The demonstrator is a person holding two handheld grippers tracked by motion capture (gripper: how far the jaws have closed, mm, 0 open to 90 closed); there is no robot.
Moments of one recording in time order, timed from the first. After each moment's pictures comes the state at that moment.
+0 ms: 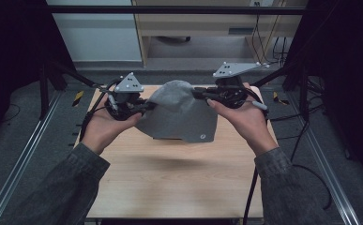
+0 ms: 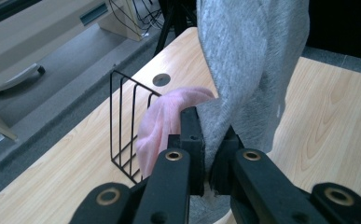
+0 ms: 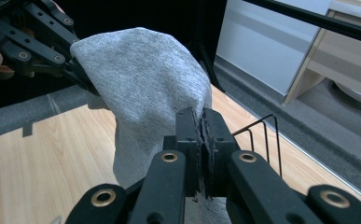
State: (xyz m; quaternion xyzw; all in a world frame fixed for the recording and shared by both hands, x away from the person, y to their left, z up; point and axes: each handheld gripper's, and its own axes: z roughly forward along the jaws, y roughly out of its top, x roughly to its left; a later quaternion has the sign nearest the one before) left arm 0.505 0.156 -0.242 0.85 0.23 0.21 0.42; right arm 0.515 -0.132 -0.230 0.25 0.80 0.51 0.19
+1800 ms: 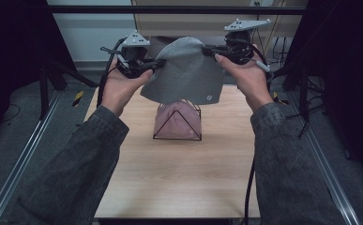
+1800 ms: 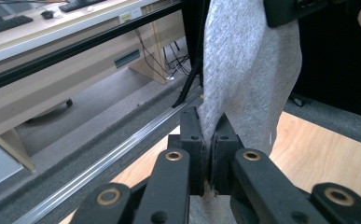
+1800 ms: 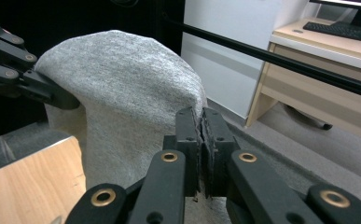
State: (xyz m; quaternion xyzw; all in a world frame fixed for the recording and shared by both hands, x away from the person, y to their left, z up) left arm 0.585 0.136 -0.199 0.79 0.27 0.25 0.49; right arm 0.605 -0.153 -0.186 0.29 0.75 0.53 0.24
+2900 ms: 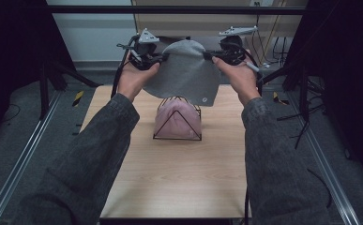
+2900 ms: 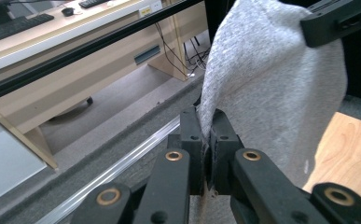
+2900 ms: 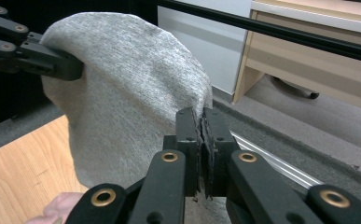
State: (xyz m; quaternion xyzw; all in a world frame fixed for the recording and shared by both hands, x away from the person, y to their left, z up) left arm 0.655 0.124 -0.232 0.79 0.28 0.29 0.46; right arm 0.659 -0.156 -0.229 0.35 0.76 0.50 0.24
